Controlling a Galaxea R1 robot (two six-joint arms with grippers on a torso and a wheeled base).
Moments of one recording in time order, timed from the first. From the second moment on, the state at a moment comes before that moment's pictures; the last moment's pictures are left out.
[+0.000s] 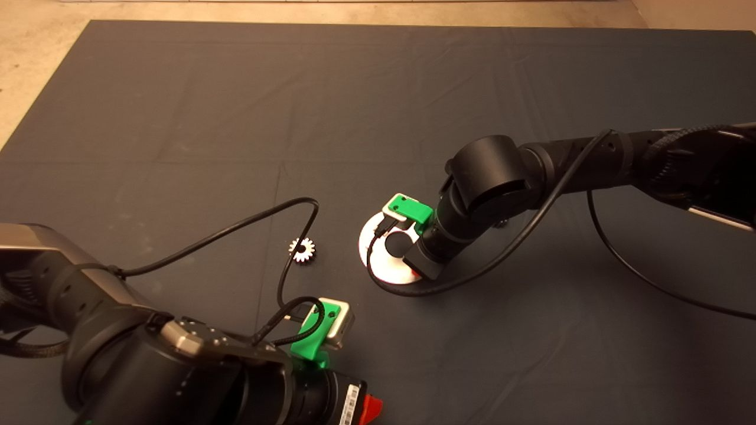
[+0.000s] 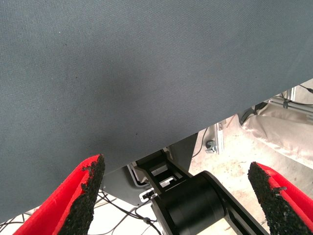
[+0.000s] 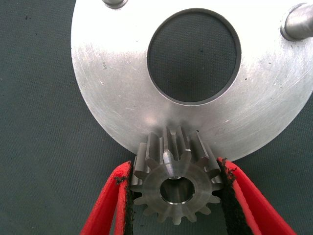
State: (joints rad) left arm -0.09 2.52 -0.34 0.73 1.53 -1.80; right arm 0.27 2.78 -1.04 -0.43 -1.53 0.91
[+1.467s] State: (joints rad) left arm -0.10 2.51 -0.34 0.73 1.53 -1.80; right arm 0.27 2.78 -1.04 -0.44 -1.53 0.91
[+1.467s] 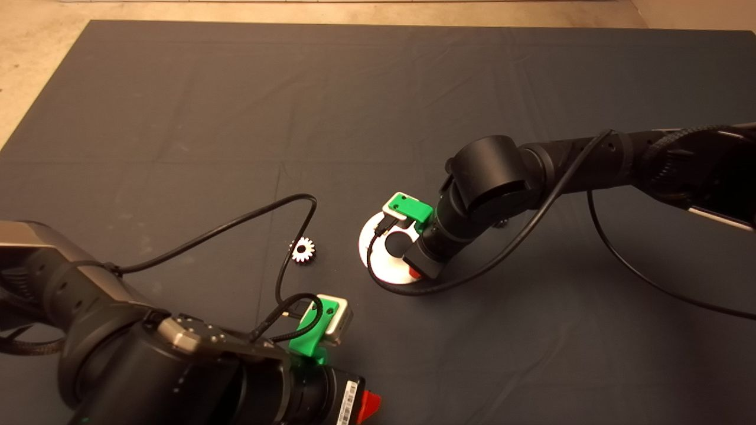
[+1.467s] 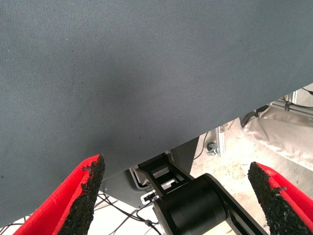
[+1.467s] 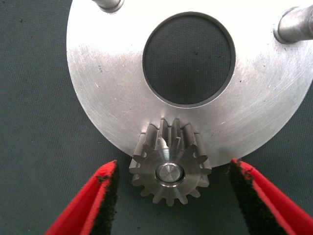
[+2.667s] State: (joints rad) left arm -0.11 2.51 -0.34 0.73 1.53 -1.80; right arm 0.31 2.77 -0.98 -0.43 -1.53 0.96
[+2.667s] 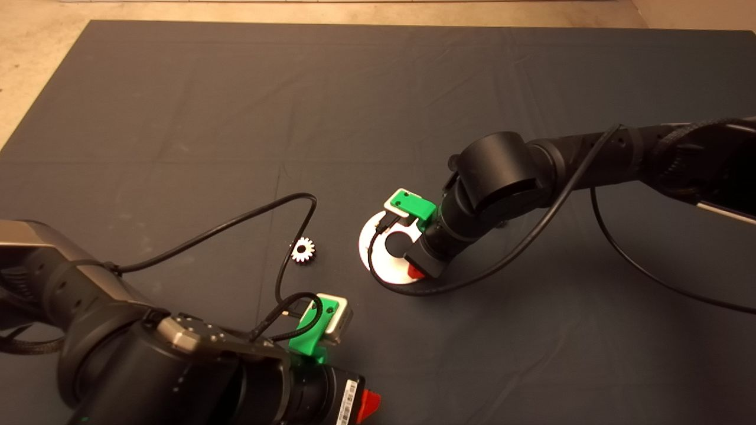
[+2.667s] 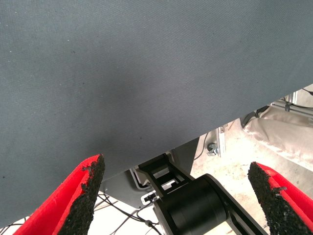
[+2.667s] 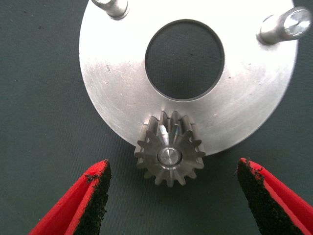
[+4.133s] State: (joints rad) left arm -0.11 2.50 -0.34 0.73 1.53 -1.80; right arm 0.40 2.43 -1.06 -0.36 -1.53 0.97
